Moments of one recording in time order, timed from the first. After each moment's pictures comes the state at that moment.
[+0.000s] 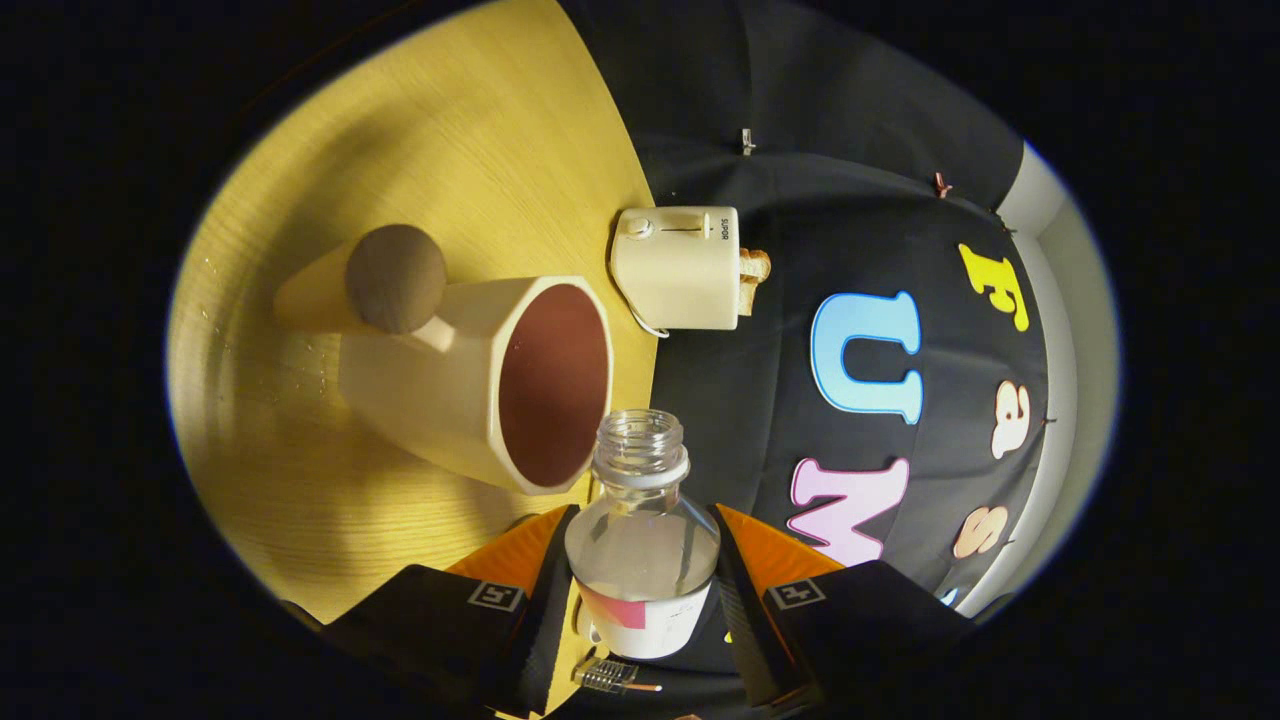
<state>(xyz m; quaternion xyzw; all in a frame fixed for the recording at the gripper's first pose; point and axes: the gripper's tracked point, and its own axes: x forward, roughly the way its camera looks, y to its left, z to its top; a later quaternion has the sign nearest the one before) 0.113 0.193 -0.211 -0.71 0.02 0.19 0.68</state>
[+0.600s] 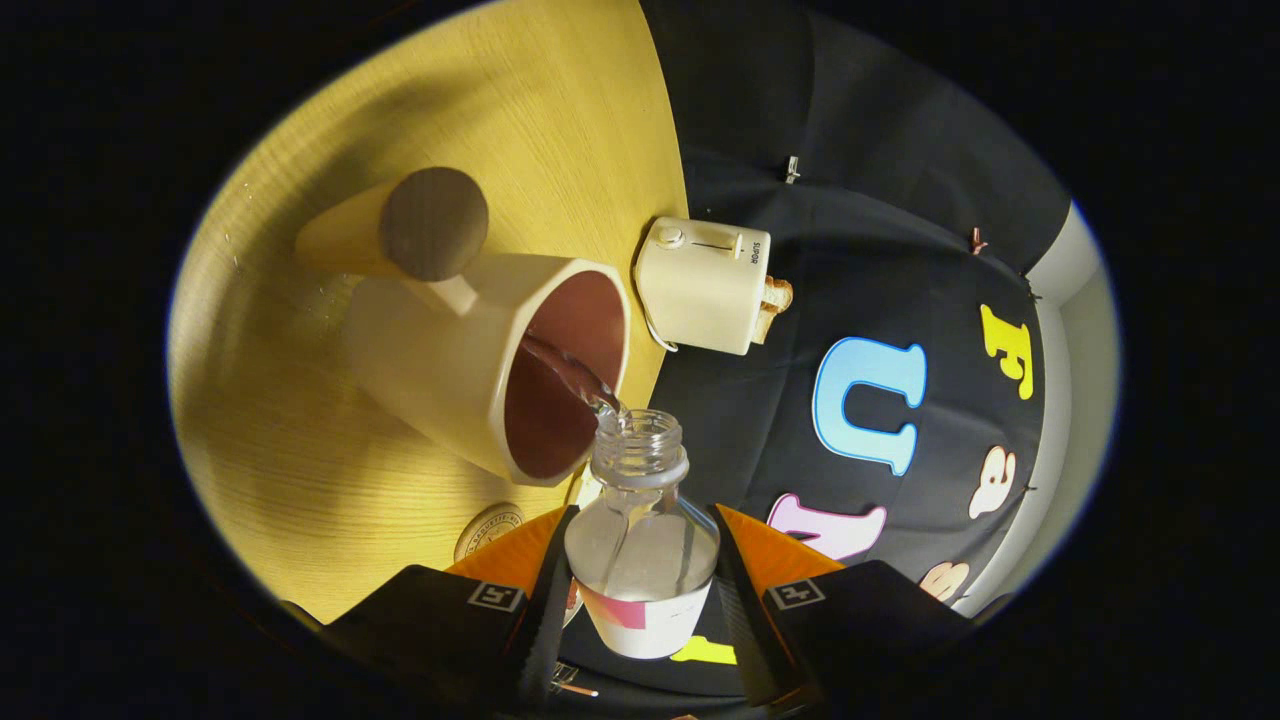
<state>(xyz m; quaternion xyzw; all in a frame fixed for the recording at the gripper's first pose) 0.122 0.196 -0.205 -0.76 -0.01 0.21 0.61</state>
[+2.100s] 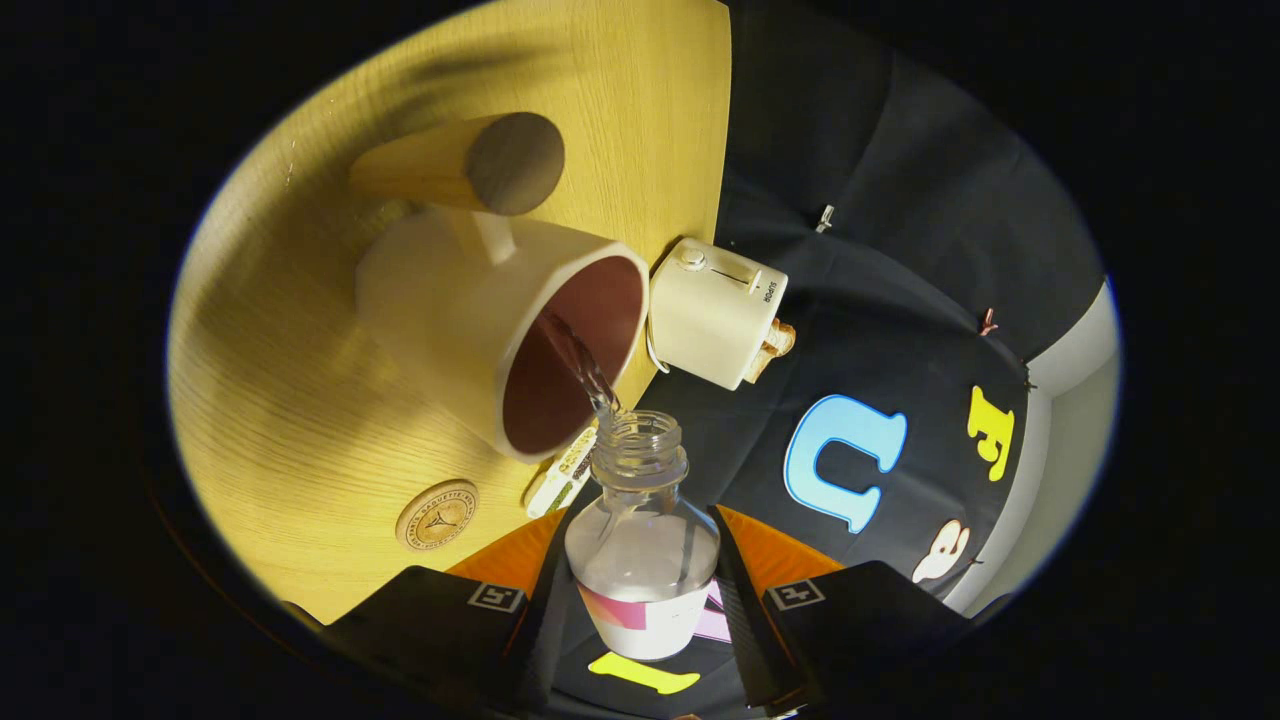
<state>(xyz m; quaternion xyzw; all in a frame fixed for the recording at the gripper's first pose) 0.130 0.203 -0.192 -0.82 -0.06 0.22 0.53</state>
